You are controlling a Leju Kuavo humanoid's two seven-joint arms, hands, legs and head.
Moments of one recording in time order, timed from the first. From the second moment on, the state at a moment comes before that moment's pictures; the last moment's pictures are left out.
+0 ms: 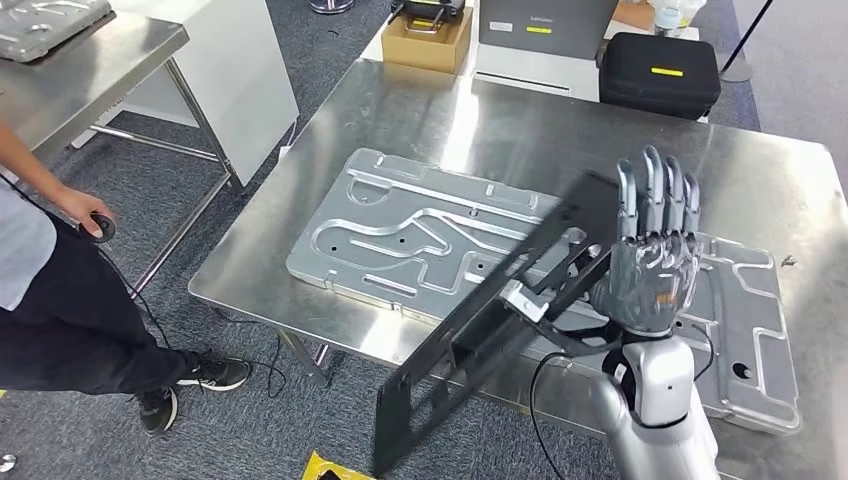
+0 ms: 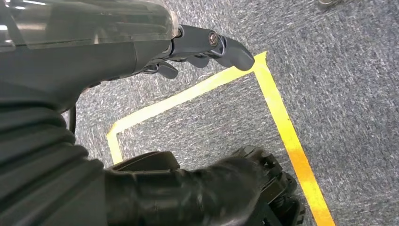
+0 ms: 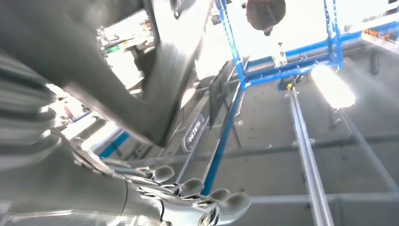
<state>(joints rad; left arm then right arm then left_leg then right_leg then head) -0.17 -0.10 -1.56 -0.13 1.04 0.43 -0.27 -0.31 -0.06 0.20 -1.67 1.33 -0.66 -0.05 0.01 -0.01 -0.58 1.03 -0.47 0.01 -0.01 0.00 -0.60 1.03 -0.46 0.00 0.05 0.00</state>
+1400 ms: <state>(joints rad) -0.19 -0.11 -1.56 -0.13 0.96 0.43 -0.21 -0.85 -0.10 0.33 -1.11 1.25 -0.38 0.21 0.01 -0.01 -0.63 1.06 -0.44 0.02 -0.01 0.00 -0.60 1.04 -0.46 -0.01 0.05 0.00</state>
